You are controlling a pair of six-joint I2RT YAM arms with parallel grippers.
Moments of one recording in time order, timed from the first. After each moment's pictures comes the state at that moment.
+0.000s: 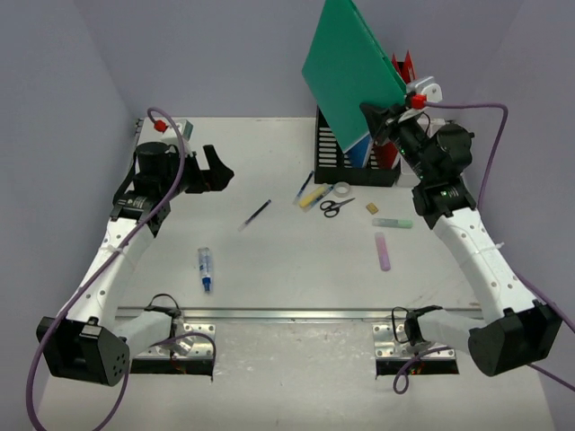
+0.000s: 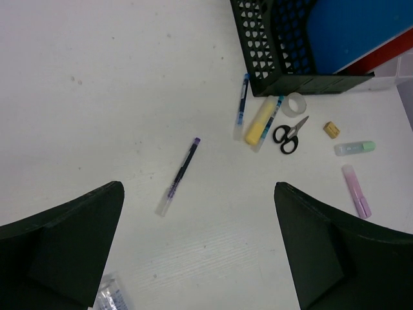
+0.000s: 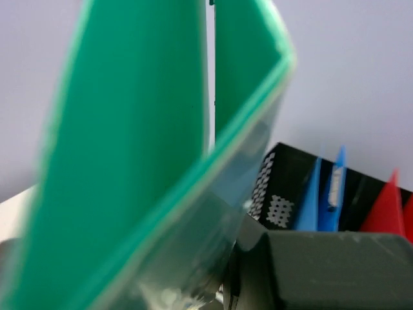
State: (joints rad) left arm -0.10 1.08 1.02 -0.36 0.28 -0.30; right arm 0.25 1.18 1.10 0.34 -0.28 0.00
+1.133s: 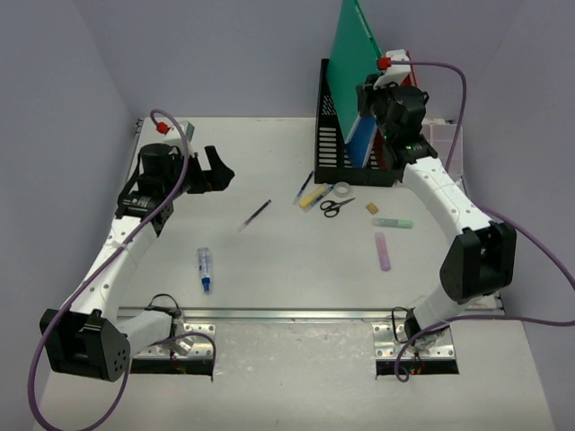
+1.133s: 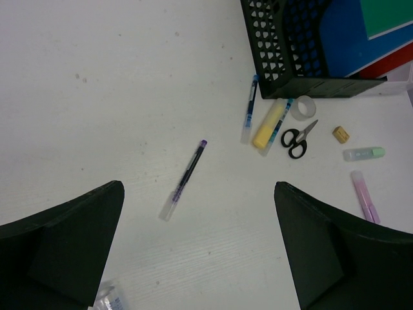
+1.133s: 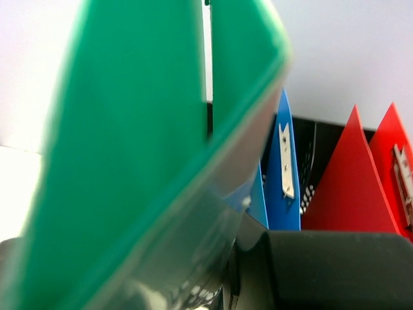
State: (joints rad) left arm -0.10 1.11 0.98 -0.31 0.26 -0.31; right arm 0.26 1.62 1.39 0.29 0.04 0.00
